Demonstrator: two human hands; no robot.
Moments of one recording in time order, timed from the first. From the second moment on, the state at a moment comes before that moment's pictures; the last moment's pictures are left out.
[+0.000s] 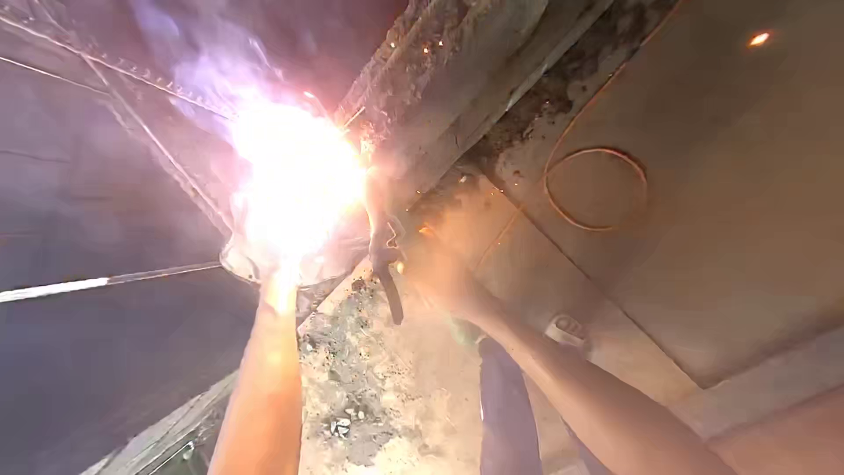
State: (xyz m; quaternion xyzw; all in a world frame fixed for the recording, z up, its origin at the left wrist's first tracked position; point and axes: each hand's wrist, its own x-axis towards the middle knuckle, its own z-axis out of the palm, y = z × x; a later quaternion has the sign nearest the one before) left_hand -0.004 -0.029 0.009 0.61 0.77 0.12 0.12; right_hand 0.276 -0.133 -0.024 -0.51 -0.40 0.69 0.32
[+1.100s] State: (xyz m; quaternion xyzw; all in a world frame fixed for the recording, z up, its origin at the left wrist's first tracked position) left_hand 0.004 -0.183 0.121 0.45 0.77 0.43 0.15; right_hand 0.498 -0.342 0.208 -0.82 -0.27 0.36 0.35
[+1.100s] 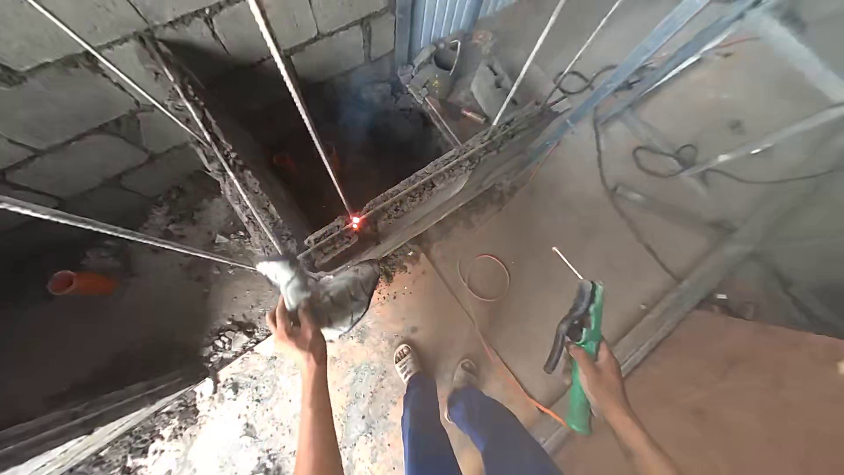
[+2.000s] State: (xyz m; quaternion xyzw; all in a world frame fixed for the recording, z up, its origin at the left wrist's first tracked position) left_hand 0.109 -0.410 0.117 0.24 0.89 0.32 0.21; right_hand 0.617 -0.298 0.234 -0.76 -0.36 0.46 0.28
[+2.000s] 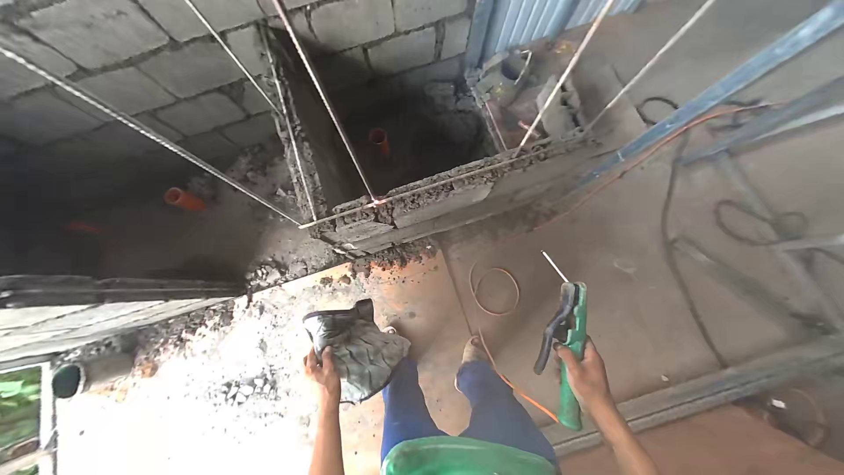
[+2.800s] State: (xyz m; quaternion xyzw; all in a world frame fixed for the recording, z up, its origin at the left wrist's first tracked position) left_hand -0.374 -0.261 0.078 0.33 0.85 0.31 0.28; right_hand 0.122 -0.279 0.188 -0.71 -0.38 0.56 0.20
